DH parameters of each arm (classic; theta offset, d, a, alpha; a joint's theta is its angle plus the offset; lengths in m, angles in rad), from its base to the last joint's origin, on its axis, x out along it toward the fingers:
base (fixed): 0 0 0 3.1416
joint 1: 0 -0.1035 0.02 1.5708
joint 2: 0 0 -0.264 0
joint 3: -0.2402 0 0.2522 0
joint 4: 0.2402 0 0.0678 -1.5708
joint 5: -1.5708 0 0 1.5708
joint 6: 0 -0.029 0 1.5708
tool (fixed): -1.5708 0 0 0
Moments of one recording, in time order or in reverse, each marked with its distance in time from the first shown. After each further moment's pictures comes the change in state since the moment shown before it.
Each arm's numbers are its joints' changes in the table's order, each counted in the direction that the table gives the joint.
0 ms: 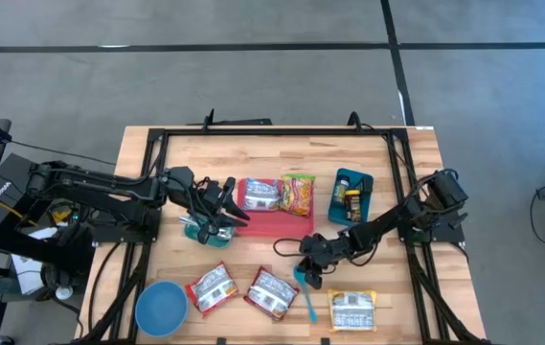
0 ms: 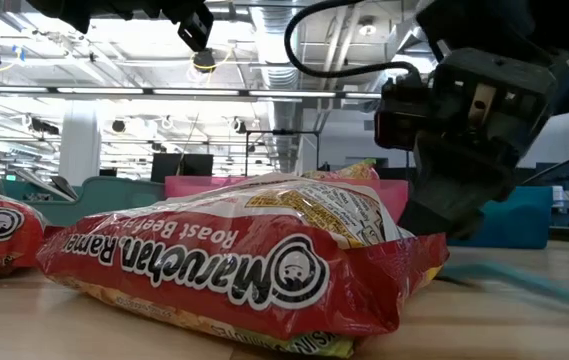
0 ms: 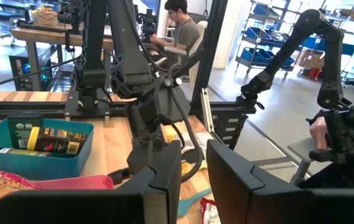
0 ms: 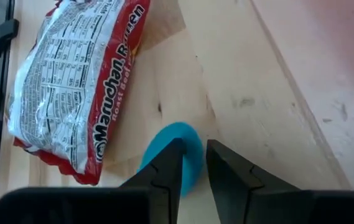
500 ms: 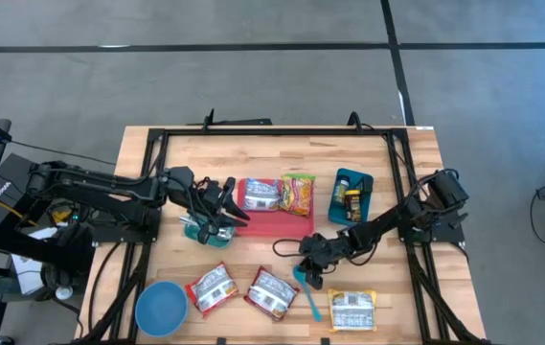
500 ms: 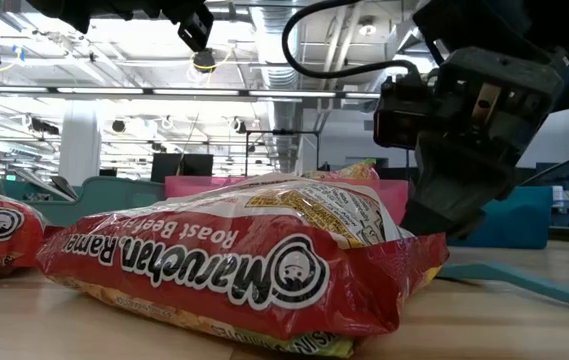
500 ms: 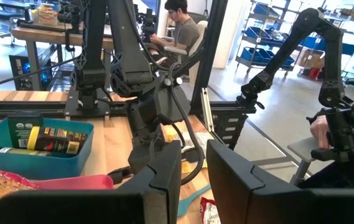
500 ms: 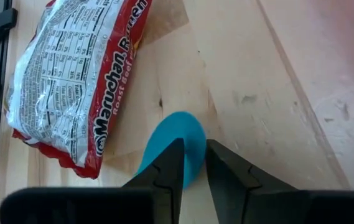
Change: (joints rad) left arm 0.000 0.000 0.000 0.001 0.000 0.000; right arm 0.000 -0.010 -0.011 0.034 -0.021 0.028
